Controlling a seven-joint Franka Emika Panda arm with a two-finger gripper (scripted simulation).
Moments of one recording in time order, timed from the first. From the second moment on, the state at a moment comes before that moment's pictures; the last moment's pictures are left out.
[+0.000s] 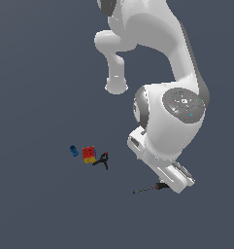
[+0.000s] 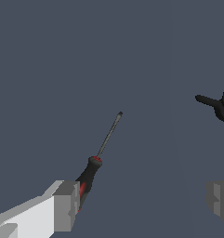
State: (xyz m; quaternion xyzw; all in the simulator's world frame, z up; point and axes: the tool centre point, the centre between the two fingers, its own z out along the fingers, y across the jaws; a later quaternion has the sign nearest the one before) arm 0.152 0.114 0.177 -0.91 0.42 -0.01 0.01
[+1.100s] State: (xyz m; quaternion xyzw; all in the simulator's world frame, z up) arm 0.174 0.170 0.076 -0.80 0.60 0.00 0.00
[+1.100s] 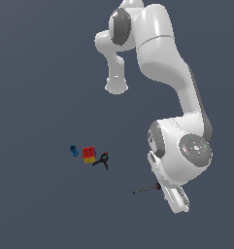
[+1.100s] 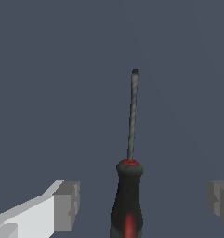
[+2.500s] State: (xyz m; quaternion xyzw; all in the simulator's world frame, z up) arm 0.175 0.175 0.014 -0.79 0.62 0.00 0.00
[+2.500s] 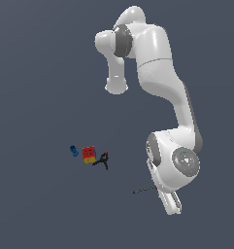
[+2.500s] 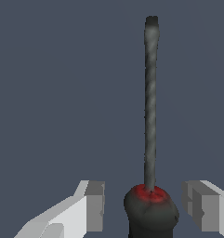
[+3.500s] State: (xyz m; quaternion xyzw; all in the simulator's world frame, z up) arm 0.169 0.174 0.021 -0.79 0.62 0.00 0.00
